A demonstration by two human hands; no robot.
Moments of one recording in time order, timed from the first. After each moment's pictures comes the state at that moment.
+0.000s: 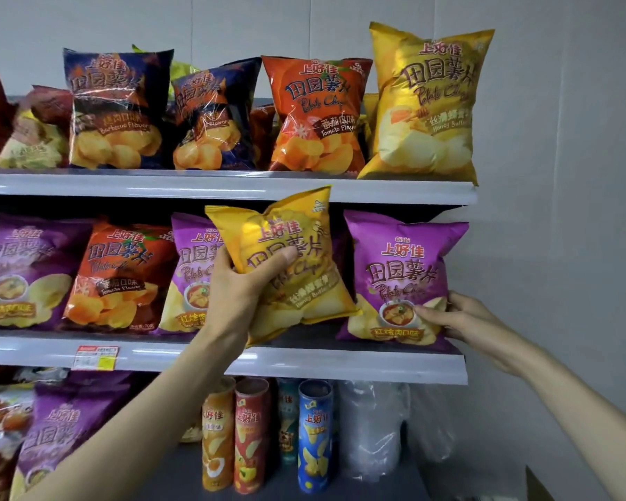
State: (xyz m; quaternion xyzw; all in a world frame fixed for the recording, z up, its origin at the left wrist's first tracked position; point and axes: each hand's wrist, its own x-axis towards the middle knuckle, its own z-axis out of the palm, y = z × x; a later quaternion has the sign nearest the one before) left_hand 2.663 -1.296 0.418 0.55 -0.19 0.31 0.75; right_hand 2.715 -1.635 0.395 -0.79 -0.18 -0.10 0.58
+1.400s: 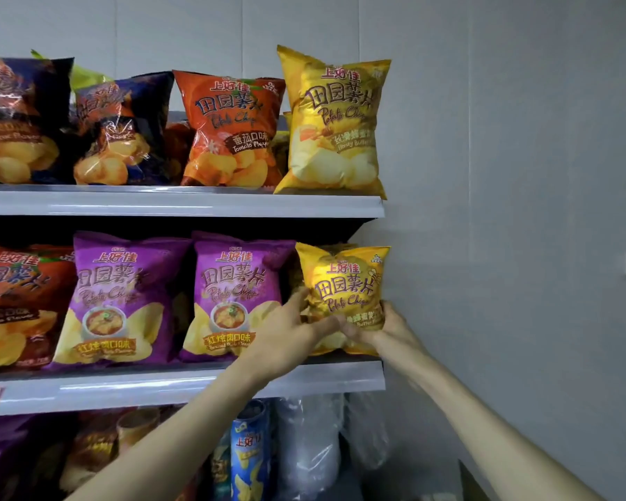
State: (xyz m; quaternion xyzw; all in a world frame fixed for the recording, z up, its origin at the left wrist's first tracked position) left_hand 2.690 -1.439 0.398 0.80 -0.24 0.15 0.53; right_hand 2.719 -1.645 0.373 -0.78 -0.11 -0.21 0.57
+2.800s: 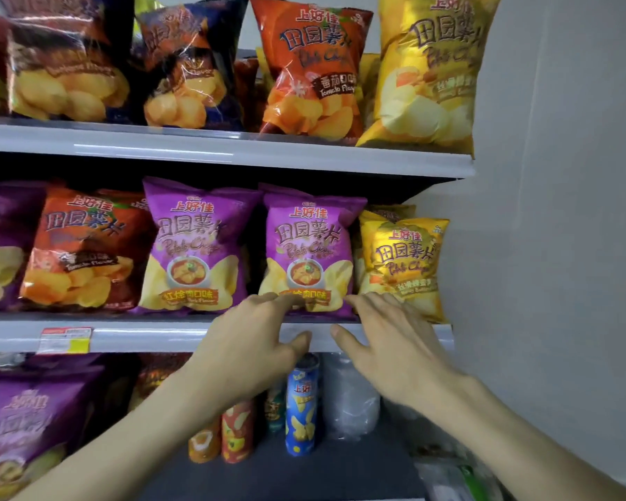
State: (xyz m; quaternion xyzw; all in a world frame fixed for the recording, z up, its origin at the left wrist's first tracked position) left_hand 2.633 -1.286 0.368 0.92 -0.19 0.30 0.17; right_hand 2.629 -1.500 0.369 -0.95 -0.12 -0.29 0.03
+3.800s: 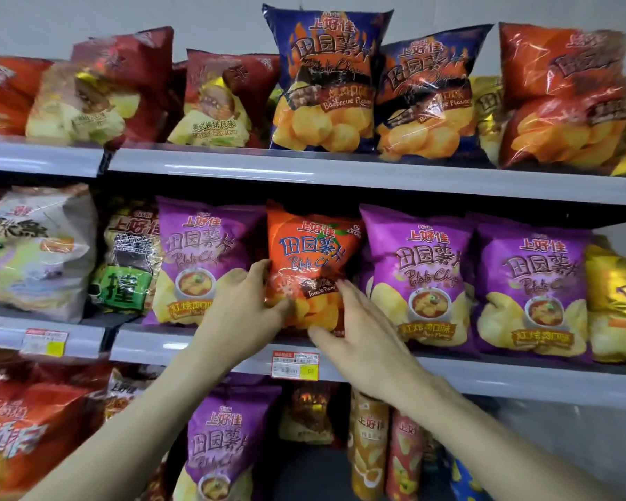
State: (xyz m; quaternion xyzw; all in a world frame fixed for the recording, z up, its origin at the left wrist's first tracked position) left_hand 2.683 -0.950 0.392 0.90 -0.05 0.34 0.28; right_hand 2.677 -1.150 0.383 -0.91 -0.23 -0.24 0.26
